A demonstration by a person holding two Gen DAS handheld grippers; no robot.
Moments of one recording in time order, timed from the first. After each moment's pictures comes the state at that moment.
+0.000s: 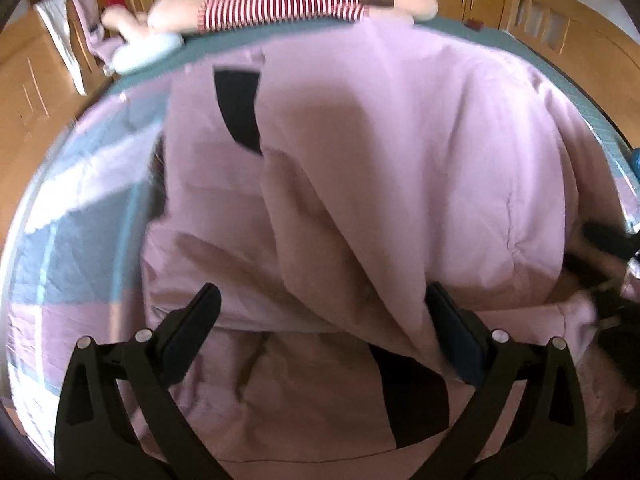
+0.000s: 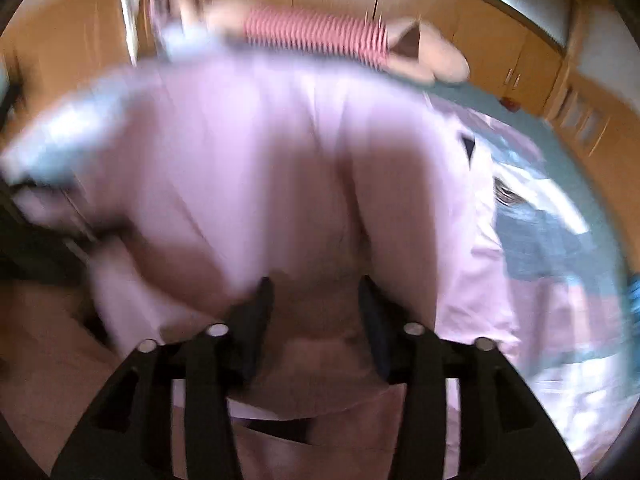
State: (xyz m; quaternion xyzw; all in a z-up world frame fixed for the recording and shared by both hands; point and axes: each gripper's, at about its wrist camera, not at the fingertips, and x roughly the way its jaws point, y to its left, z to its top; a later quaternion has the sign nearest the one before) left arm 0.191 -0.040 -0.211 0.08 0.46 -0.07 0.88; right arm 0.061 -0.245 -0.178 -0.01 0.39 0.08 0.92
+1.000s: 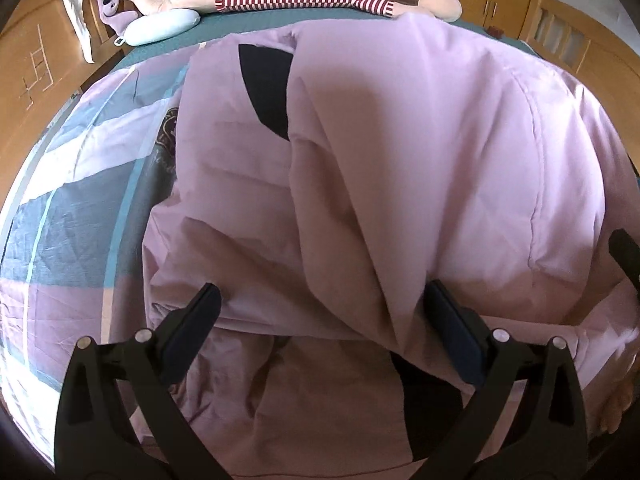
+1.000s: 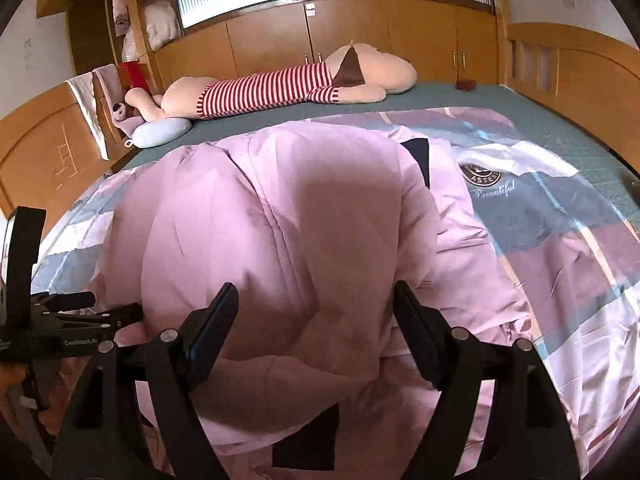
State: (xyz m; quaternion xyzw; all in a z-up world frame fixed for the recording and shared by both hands) left arm 0.206 -0.024 -0.226 0.03 0.50 -0.06 0.87; right arm 0.058 -0.269 -0.178 0.09 0.34 0.01 0.93
